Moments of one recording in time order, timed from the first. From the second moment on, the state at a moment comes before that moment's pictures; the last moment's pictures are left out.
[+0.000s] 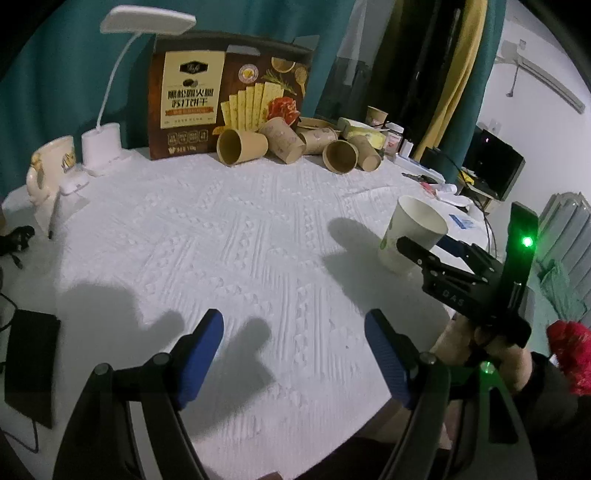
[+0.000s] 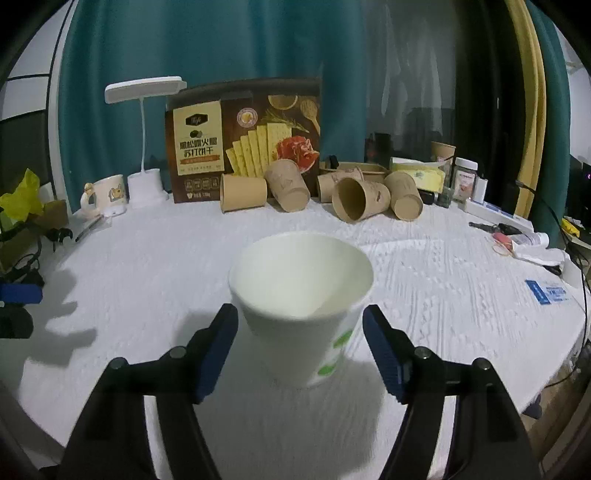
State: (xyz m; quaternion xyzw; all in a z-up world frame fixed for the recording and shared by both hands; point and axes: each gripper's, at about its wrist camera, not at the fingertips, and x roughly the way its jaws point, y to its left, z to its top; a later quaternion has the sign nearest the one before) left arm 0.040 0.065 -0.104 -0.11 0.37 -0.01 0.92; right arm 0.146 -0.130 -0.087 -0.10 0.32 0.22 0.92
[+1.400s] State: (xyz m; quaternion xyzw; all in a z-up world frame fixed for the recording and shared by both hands) left arm -0.004 -0.016 -0.035 -0.01 0.24 -0.04 0.97; right arm 0.037 -0.256 0.030 -0.02 0.32 0.11 0.94
